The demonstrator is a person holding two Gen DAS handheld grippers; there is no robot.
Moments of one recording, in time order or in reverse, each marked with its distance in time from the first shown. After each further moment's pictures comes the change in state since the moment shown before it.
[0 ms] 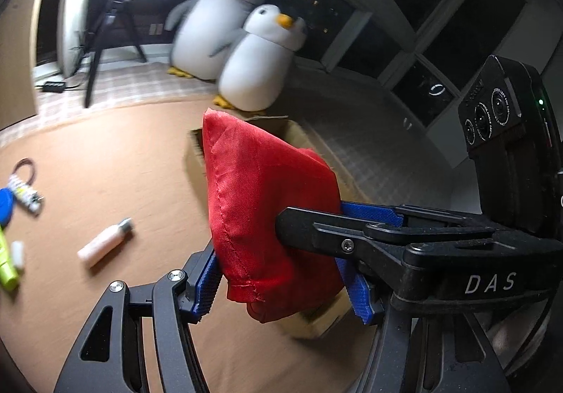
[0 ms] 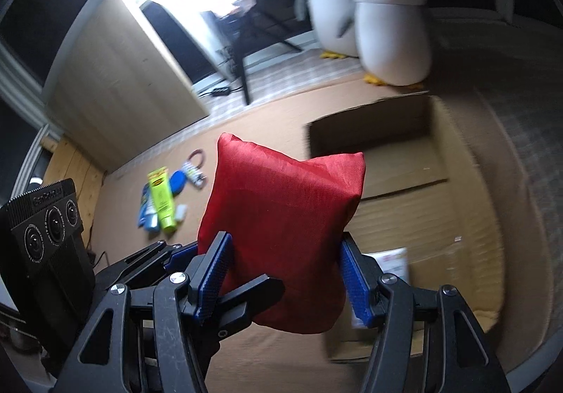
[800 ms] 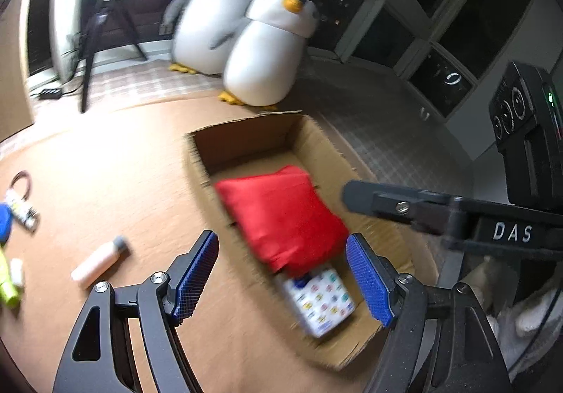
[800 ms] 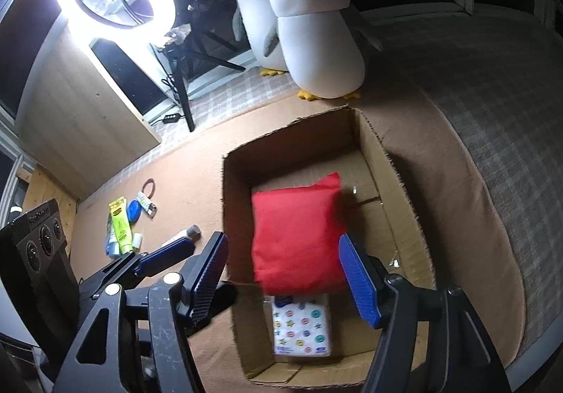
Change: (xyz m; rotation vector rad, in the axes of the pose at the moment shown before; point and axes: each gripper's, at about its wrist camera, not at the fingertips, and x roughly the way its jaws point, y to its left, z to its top) left arm 0.032 0.015 0.012 0.010 0.028 0.098; right arm -0.006 -0.057 0.017 0.071 -0.050 -0.084
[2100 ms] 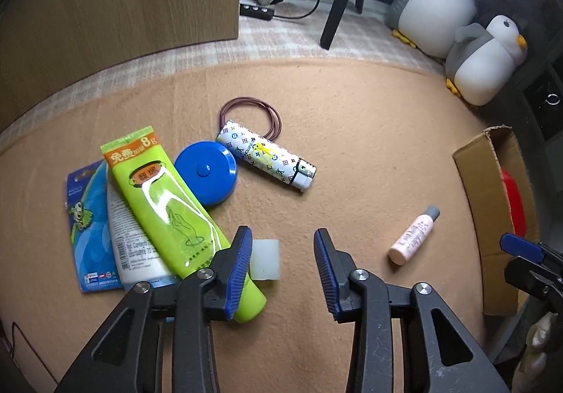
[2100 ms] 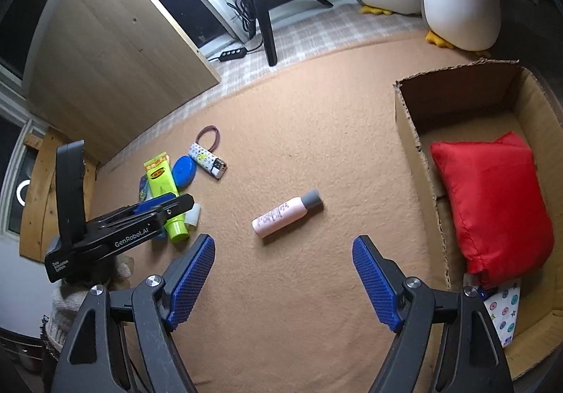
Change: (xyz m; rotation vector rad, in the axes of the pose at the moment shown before) left arm -0.046 0.258 -0.009 -0.207 0.206 0.340; right arm 0.096 0.142 -0.018 -0.046 0.165 0.087
